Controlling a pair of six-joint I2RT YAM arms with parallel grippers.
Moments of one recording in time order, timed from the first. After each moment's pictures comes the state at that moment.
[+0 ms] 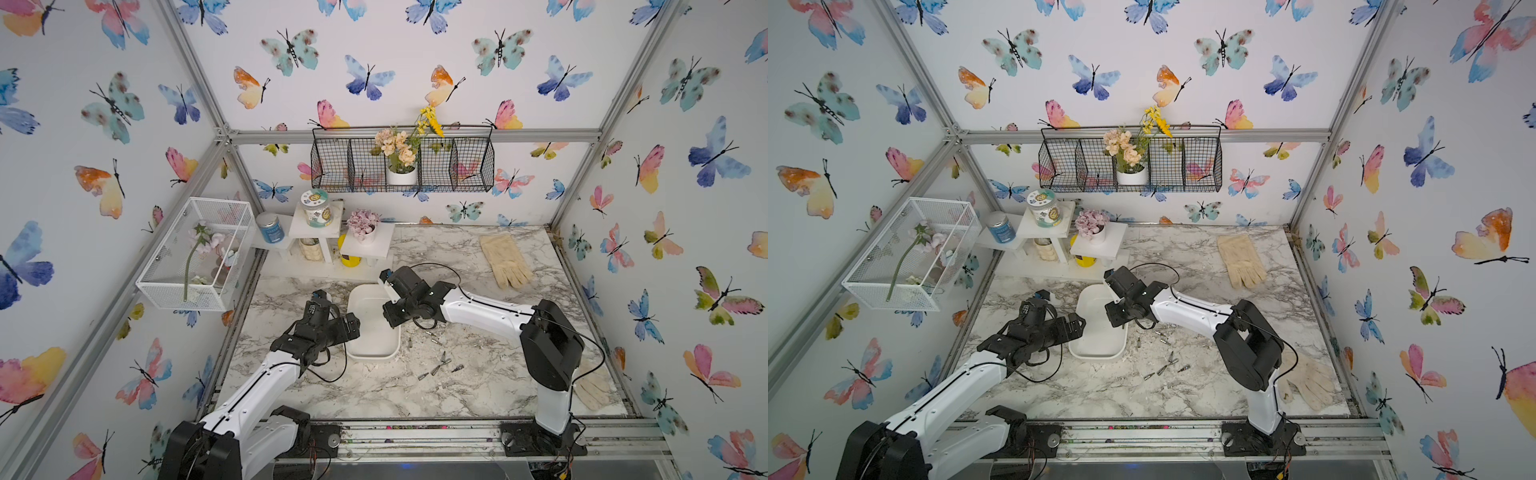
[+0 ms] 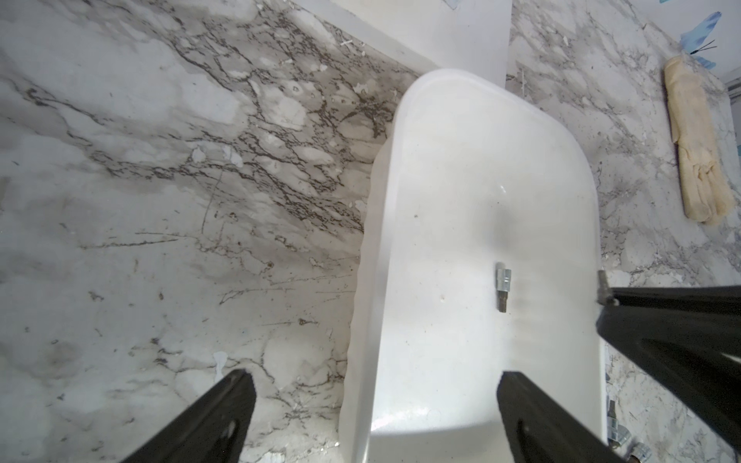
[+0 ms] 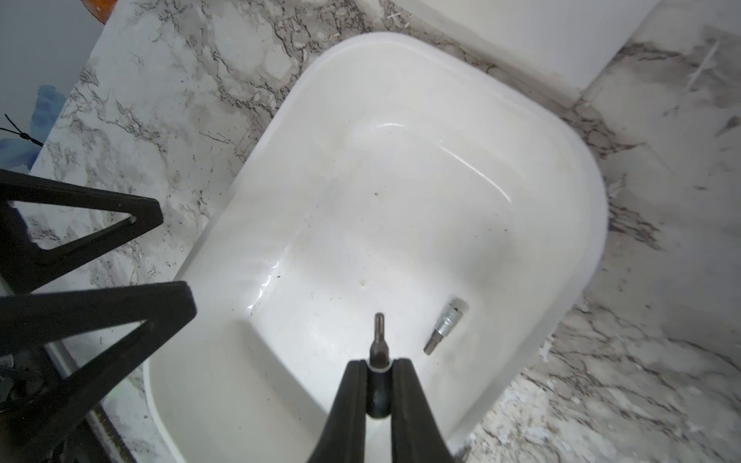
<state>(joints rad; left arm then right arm) -0.33 1.02 0.53 -0.34 0.06 -0.55 0.94 1.94 1.45 -0.46 -0.10 0.34</state>
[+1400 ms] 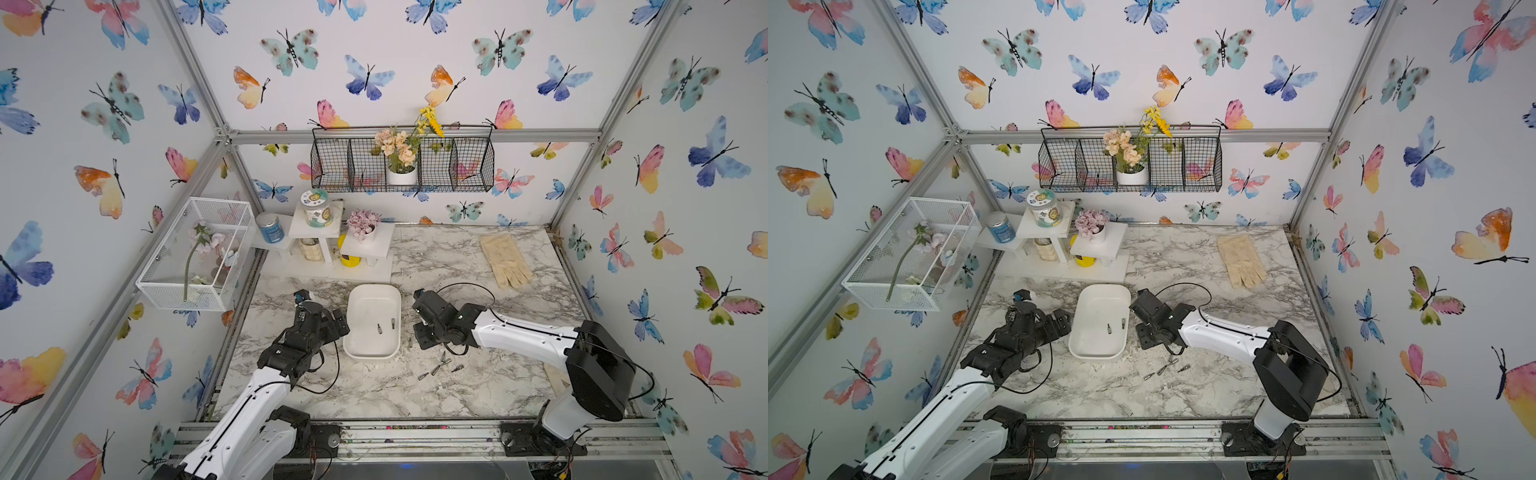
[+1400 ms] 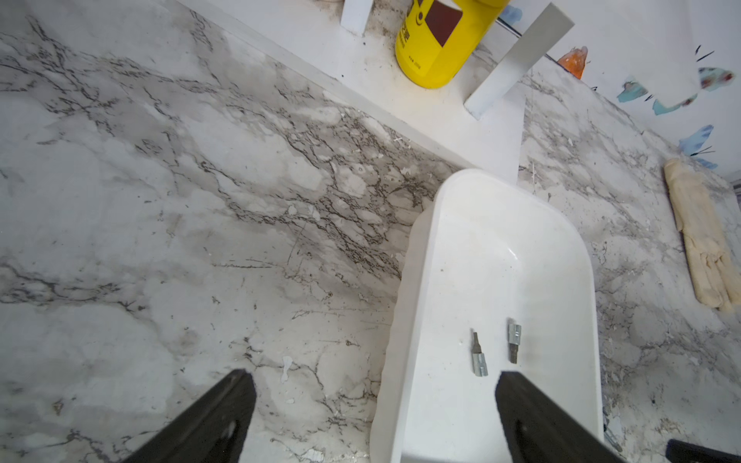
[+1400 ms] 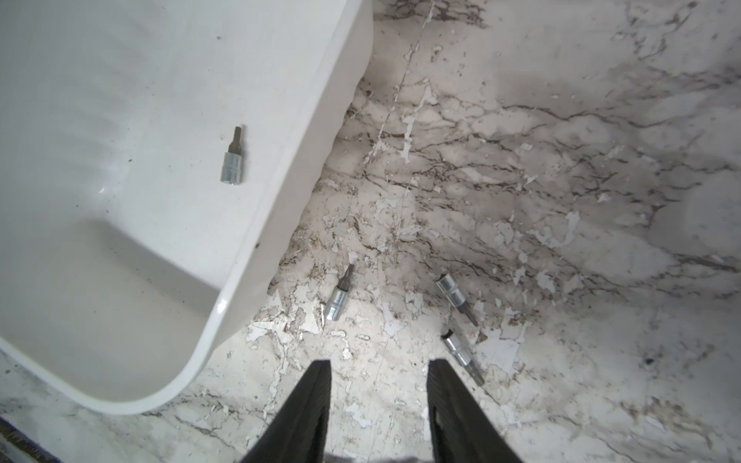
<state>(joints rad) -0.32 0.82 0.52 -0.42 -0.13 -0.61 0.96 1.64 1.06 -0.53 0.10 0.47</state>
